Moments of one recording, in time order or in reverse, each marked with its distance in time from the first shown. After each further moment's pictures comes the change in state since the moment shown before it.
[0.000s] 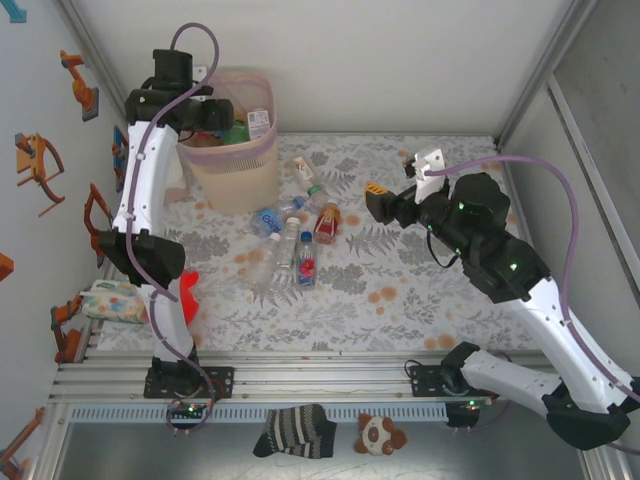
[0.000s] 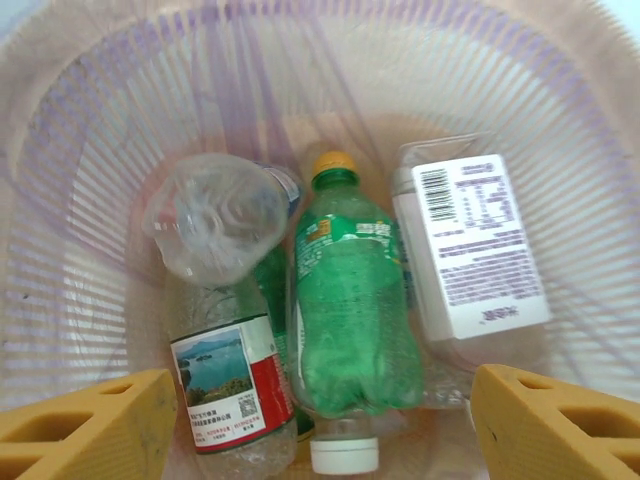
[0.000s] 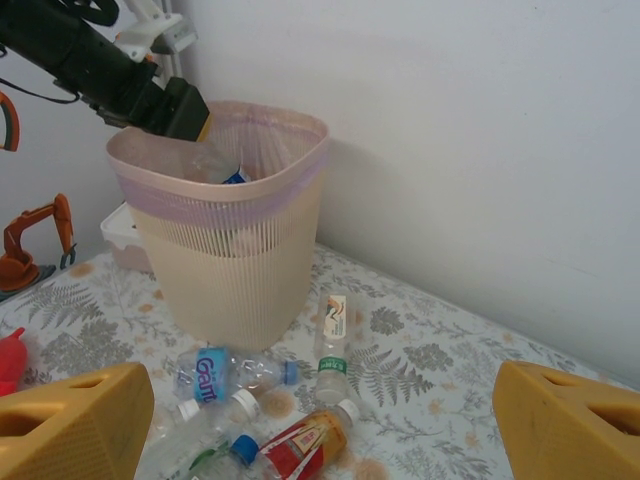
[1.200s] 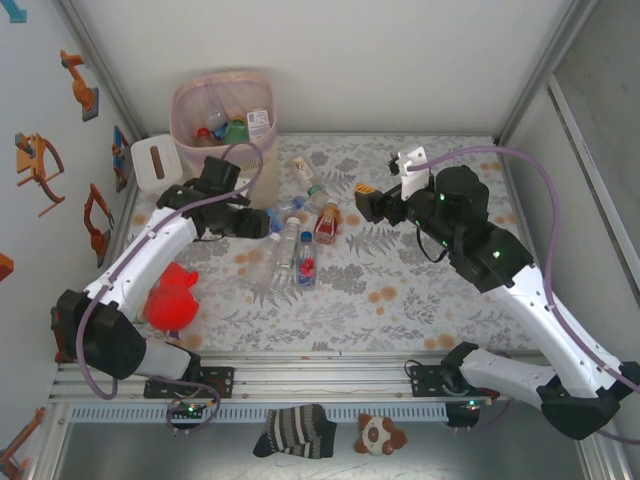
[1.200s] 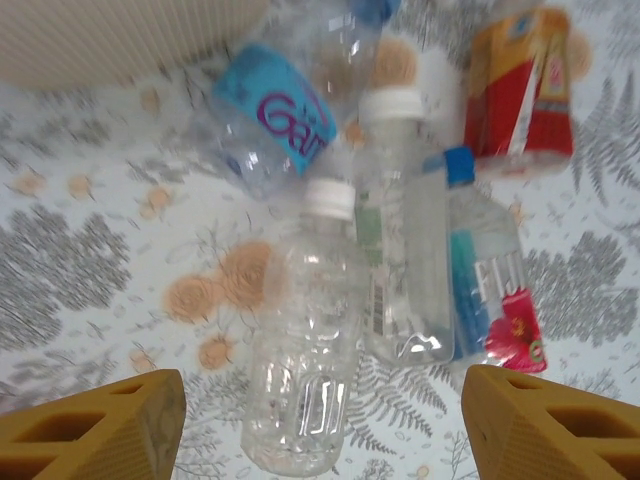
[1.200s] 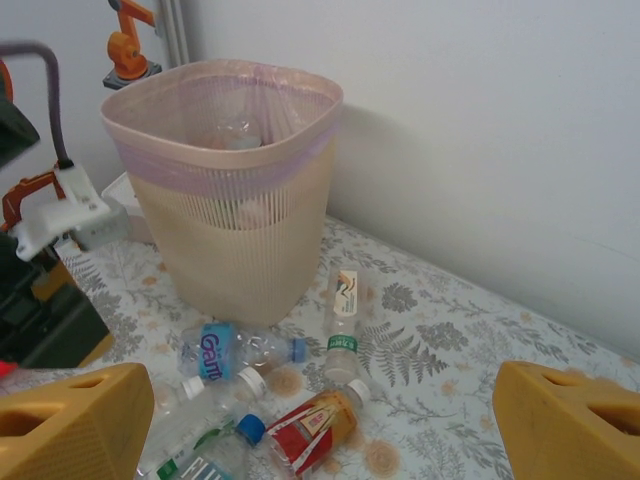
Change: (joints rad) left arm -0.259 -0.619 -1.196 0.230 0.086 -0.139; right arm 0.000 0.071 0.000 0.001 -0.023 0.002
